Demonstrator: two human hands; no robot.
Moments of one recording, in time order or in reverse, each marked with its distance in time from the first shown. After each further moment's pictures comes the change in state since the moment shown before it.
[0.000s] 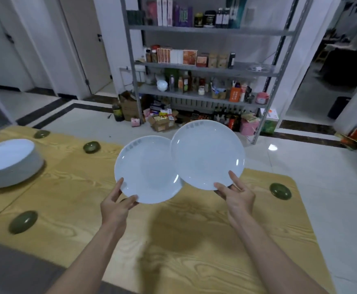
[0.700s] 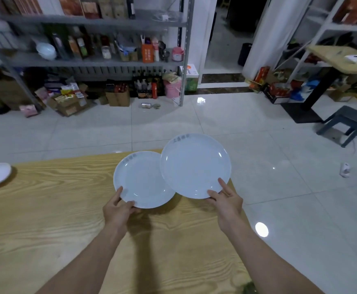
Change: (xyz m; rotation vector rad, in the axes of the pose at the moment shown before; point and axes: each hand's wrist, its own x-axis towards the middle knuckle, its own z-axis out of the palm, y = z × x) left_hand 0.052 -0.200 0.224 0.267 -0.195 -0.437; right_hand 0.116 -0.001 -0.189 0.065 0.469 0.140
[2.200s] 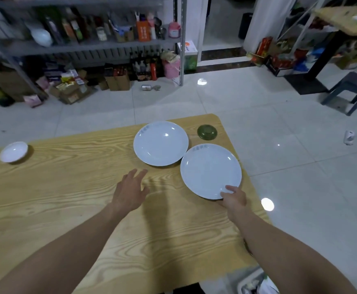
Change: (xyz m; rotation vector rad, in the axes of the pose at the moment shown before) left_hand -0.059 0.008 -0.041 1.630 -0.340 0.562; right_hand -0.013 0.096 -0.077 -0.381 0.258 0.205
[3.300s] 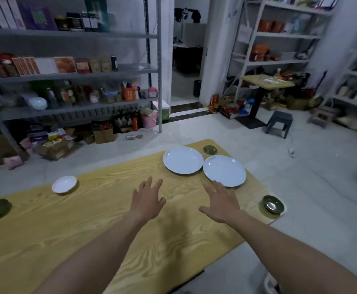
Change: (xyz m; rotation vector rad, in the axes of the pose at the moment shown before) left_hand -0.137 -0.164 -0.105 0.115 0.107 0.349; right_hand -0.334 0.055 0.095 -1.371 0.065 -0.772
